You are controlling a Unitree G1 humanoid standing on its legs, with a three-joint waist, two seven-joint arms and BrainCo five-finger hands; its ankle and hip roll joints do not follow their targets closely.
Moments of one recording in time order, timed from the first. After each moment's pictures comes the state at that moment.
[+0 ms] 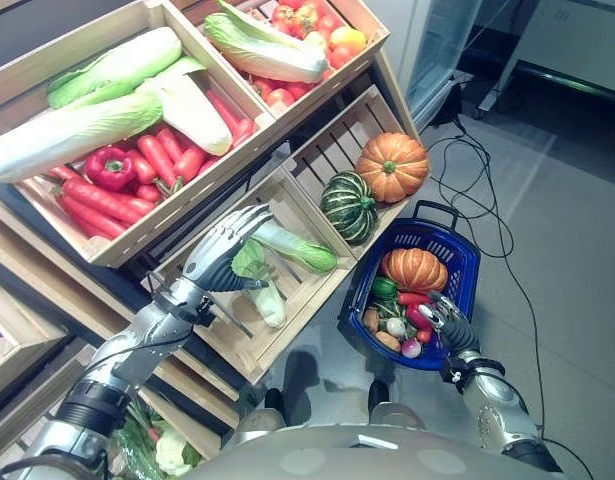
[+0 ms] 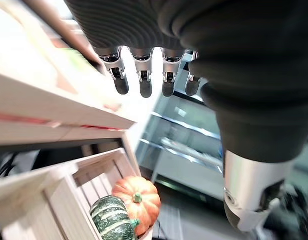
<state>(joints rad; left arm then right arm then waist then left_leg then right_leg) -0.02 0.76 -0.26 0.10 0.73 -0.60 0.39 0.20 -0.39 0.11 0.43 0.51 -0.20 0.05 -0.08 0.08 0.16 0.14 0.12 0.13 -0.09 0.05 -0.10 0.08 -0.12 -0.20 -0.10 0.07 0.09</state>
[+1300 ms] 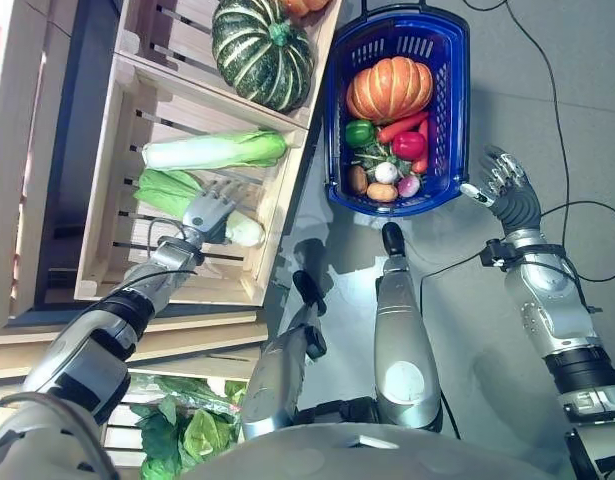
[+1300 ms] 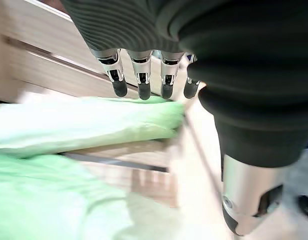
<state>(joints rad) -0.58 0.66 -0.66 0.79 0.90 -0.01 0.56 -0.16 -0.68 0.09 0.19 0.52 -0.20 -0.11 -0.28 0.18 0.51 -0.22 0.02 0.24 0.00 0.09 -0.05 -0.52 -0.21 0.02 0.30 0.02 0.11</state>
